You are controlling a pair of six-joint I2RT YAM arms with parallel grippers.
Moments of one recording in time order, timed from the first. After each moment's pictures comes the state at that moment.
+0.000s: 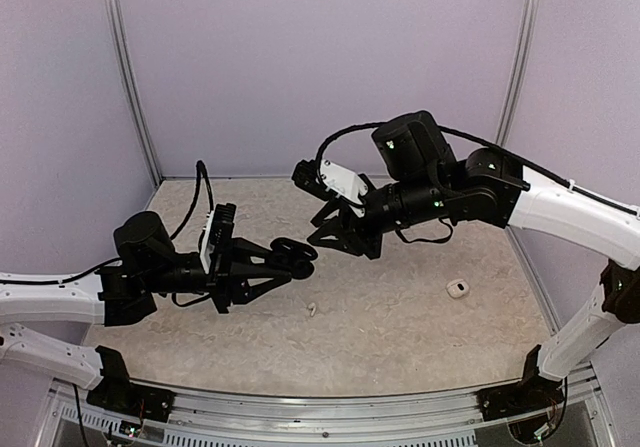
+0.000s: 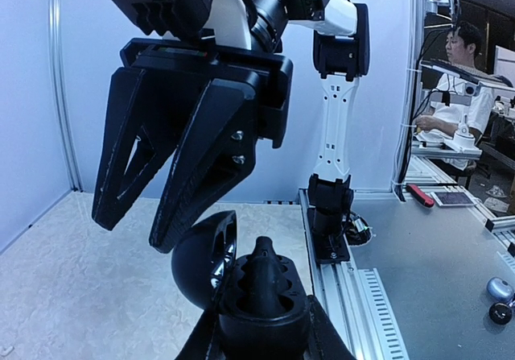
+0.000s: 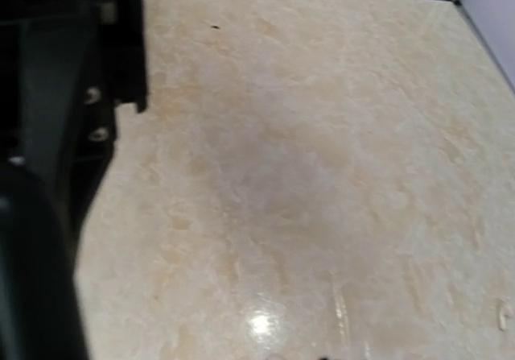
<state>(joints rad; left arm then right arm) -0.96 1.06 0.56 0.59 0.55 -0.04 1.10 1.51 1.55 -0.60 -0.14 -0.29</state>
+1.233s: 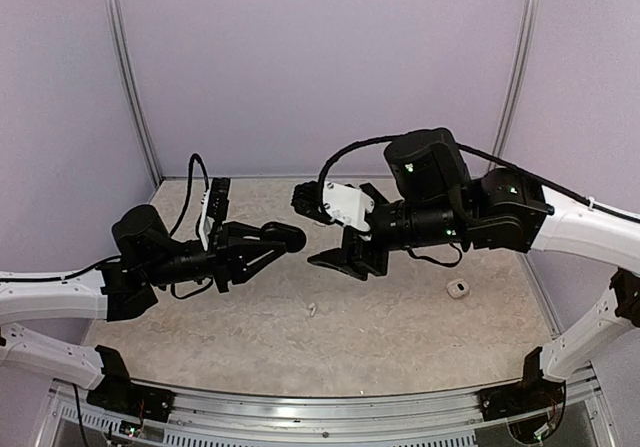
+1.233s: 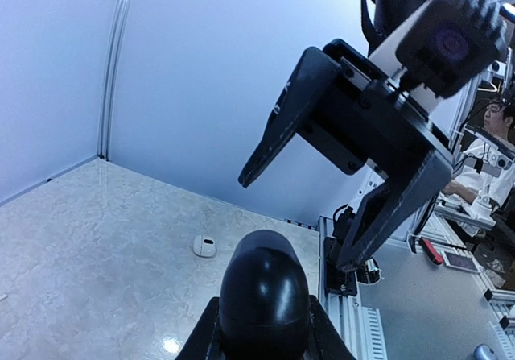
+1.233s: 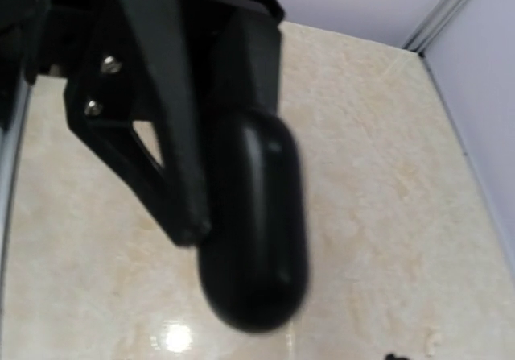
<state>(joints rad) -0.88 1.07 0.56 0.63 0.46 -0.27 1.20 1.41 1.45 -0.53 0.00 -0.43</state>
